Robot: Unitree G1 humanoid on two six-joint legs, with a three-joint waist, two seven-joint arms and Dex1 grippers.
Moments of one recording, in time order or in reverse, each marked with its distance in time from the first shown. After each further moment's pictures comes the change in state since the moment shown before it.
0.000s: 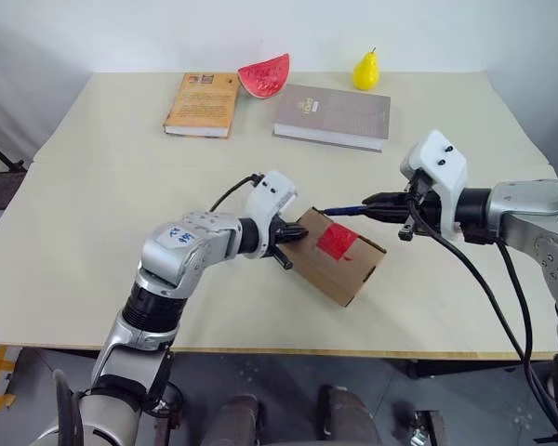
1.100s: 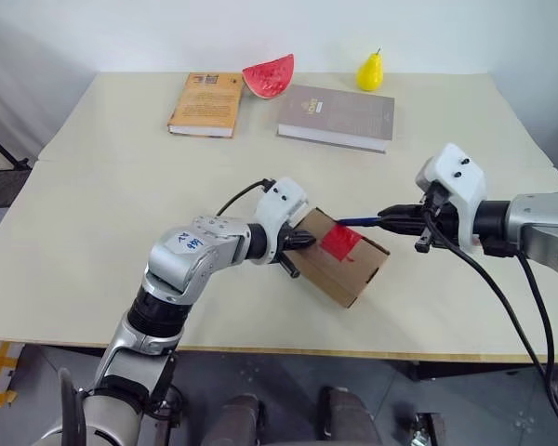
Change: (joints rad) left arm 0.007 -0.017 -0.040 -0.046 0.000 0.031 0.010; right arm 0.085 -0.077 -0.052 -0.046 0.056 0.038 -0.022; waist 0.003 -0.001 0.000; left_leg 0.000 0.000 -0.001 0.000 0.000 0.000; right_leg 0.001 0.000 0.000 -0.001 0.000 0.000
